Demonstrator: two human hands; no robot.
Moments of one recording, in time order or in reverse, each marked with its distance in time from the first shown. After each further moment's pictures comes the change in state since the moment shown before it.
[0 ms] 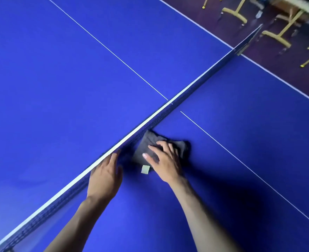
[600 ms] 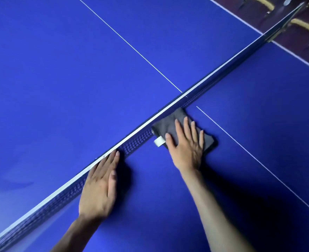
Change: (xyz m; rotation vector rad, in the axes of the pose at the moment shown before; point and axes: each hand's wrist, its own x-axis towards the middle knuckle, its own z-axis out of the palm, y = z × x) left_hand -0.001 -0.036 0.049 -0.107 0.001 0.103; right_hand 0.069 0.047 0.028 -0.199 0.336 0.152
